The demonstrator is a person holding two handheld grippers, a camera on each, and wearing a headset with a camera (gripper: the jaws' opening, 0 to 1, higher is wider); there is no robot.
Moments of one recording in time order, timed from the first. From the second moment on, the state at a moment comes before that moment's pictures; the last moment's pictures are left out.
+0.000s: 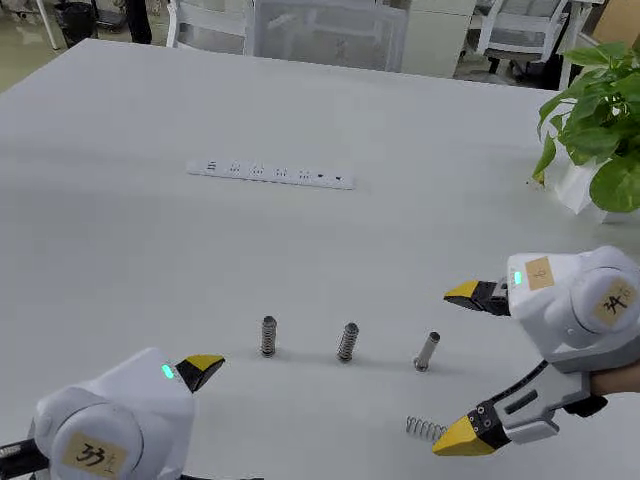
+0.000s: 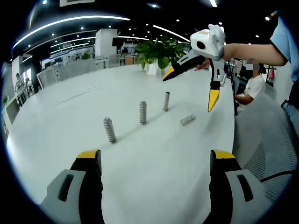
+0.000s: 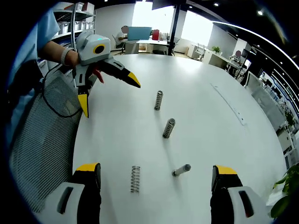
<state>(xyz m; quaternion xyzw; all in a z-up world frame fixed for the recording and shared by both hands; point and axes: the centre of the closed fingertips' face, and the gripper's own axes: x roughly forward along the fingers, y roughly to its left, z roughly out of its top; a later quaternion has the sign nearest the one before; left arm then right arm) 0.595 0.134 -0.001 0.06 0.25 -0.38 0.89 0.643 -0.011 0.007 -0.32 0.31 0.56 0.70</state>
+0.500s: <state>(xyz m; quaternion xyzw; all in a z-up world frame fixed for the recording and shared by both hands) 0.594 0.133 -0.005 0.07 0.26 -0.39 0.88 0.623 -0.058 0.001 -0.28 0.33 0.51 0.74</state>
